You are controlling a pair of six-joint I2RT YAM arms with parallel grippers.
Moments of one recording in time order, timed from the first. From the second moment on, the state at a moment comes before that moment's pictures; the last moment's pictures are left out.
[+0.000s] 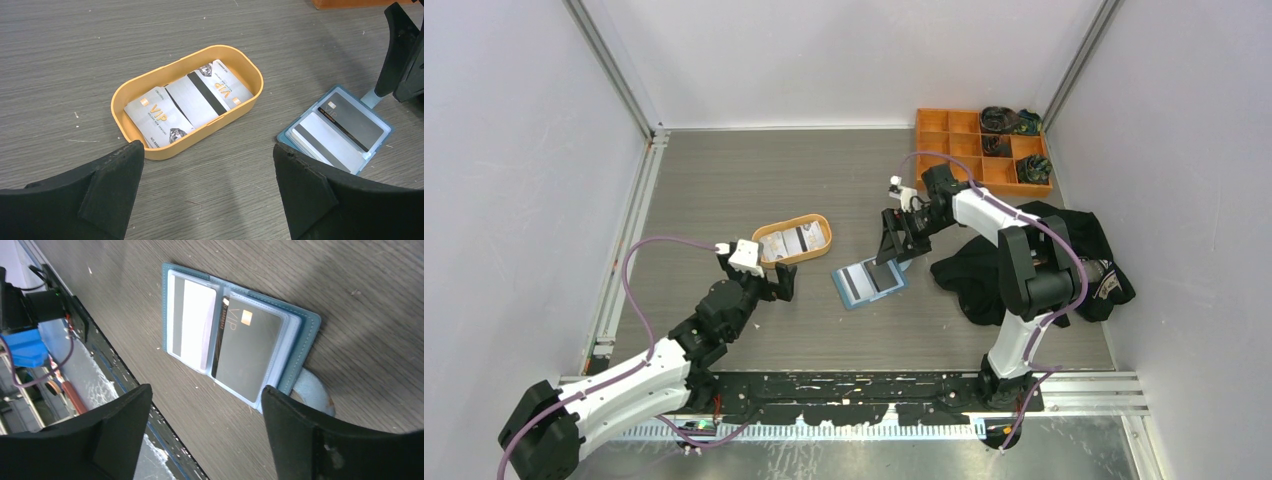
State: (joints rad) left arm -0.77 0.73 0.21 0.36 -0.44 -0.18; right arm 0.27 1.81 1.21 -0.70 -0.76 -0.05
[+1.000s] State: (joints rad) left arm -0.77 0.73 0.21 0.37 -0.44 -0.18; right arm 0.32 1.92 1.24 -0.71 -0.63 -0.01
